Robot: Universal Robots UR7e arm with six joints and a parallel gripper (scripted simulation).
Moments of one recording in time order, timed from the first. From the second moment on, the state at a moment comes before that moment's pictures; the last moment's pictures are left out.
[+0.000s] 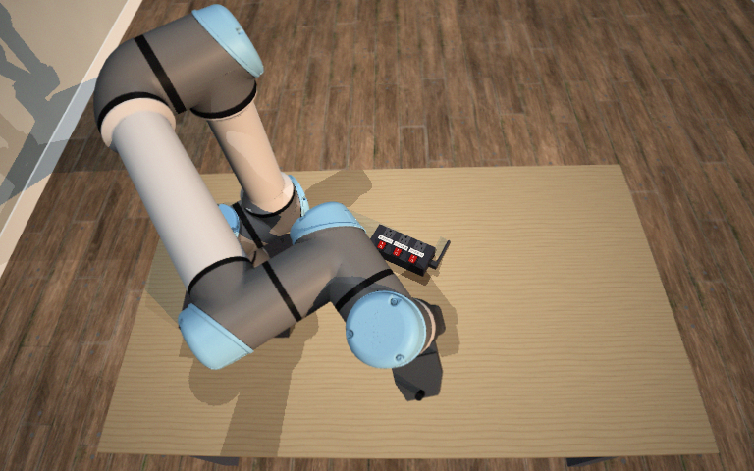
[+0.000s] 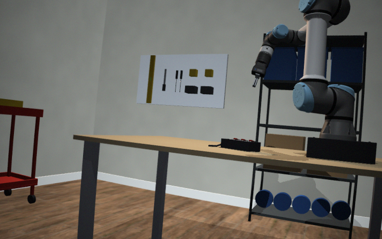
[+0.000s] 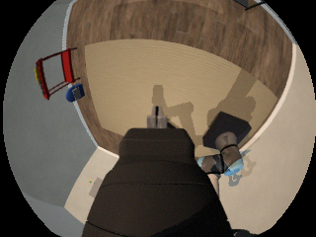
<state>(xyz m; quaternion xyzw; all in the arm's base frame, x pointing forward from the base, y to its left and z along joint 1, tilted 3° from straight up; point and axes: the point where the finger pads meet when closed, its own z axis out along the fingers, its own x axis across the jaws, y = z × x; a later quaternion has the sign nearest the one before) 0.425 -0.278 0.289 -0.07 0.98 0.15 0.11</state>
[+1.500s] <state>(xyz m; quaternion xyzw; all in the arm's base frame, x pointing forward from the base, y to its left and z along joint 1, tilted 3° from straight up) 0.437 -0.174 0.200 -0.40 0.91 0.12 0.03</state>
